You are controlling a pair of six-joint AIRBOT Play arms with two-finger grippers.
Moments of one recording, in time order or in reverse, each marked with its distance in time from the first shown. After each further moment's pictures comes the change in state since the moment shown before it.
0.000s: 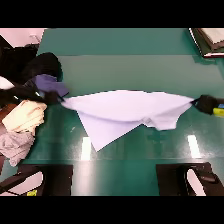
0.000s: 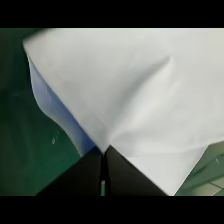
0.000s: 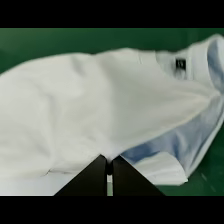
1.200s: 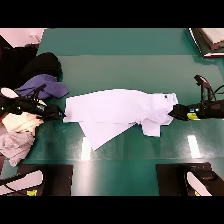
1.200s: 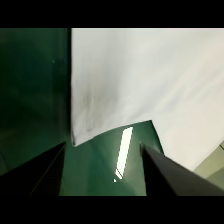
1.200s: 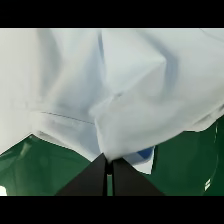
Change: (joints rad) left arm 0.109 -0.152 -0.249 0.064 -0.028 0.034; right arm 0.233 -0.187 -0.126 -0.043 0.008 0.030
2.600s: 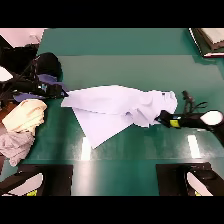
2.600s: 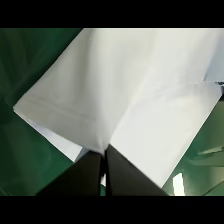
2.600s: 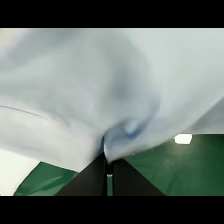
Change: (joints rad) left arm -0.225 0.137 0.286 0.008 0.024 -0.105; right arm 0.037 -0.026 -0.279 0.246 -0.317 0.005
